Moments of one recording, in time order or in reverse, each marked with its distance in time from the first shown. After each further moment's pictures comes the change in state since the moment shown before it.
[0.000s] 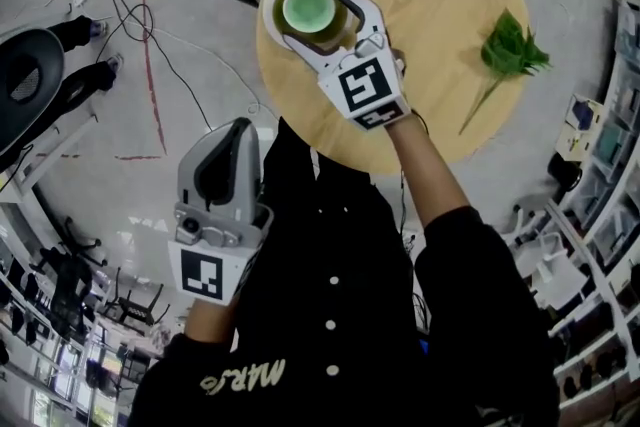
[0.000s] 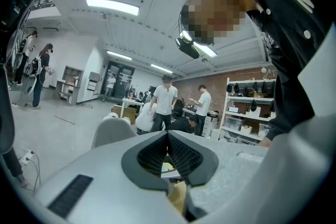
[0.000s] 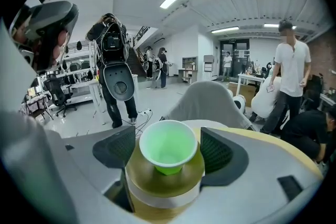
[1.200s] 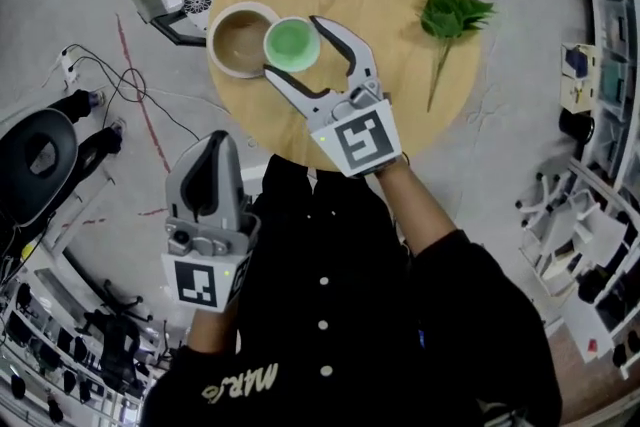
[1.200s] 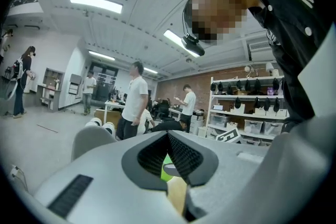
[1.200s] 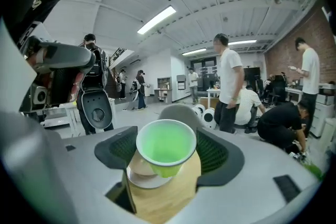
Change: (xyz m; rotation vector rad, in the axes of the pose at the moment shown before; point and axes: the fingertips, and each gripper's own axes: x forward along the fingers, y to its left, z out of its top) left arm 0.032 -0.063 0.033 0.073 -0.001 -0.147; right arm -0.139 -0.035 0.042 0.196 -0.243 -0.268
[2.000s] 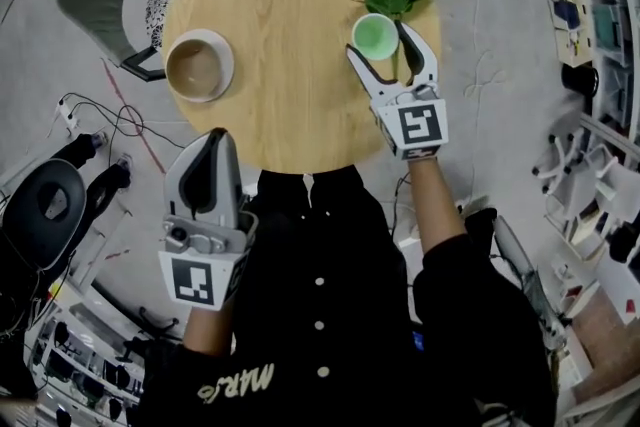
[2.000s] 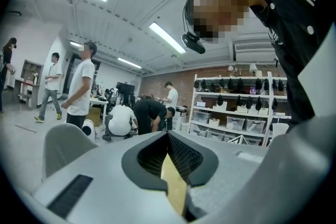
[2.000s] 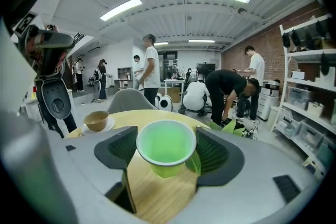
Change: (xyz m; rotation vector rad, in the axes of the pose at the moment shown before) left arm 0.061 -0.088 0.003 0.030 0.035 -0.194; right arm -0.169 -0.168 -0.094 0.084 0.121 -0.436
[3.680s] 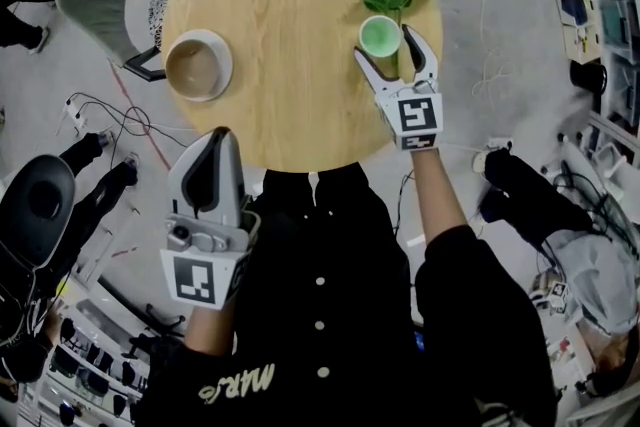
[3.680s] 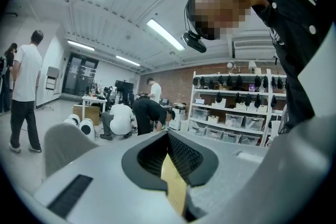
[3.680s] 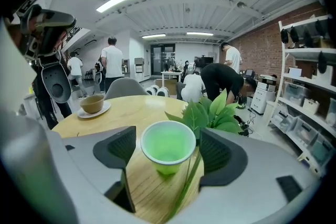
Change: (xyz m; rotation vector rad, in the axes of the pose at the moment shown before) left arm 0.006 -0.015 -0.005 0.012 0.033 -0.009; right arm 0.001 -0.020 -0.061 0.004 0.075 -0.033
